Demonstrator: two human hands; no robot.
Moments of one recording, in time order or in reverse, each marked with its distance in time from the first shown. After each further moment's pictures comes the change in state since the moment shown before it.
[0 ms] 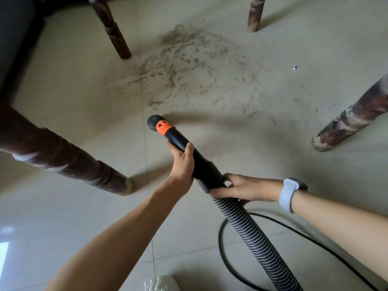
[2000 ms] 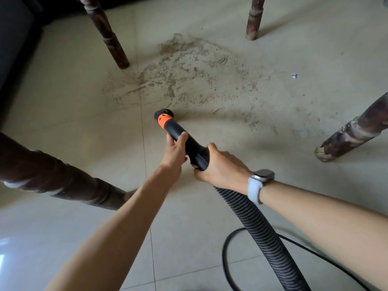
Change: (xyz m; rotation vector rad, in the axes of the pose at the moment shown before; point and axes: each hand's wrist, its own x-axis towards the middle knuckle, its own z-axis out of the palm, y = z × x) left_hand 0.052 0.042 -0.006 0.186 -0.036 0.008; right_hand 0.034 -0.069 -0.012 -0.429 0.571 -0.114
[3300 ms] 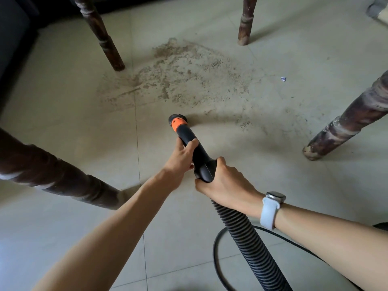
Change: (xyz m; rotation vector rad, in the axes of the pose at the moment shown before) left_hand -0.030 -0.006 0.020 0.151 -0.202 0.004; right_hand -0.052 0.011 0.007 0.156 0.045 0.149
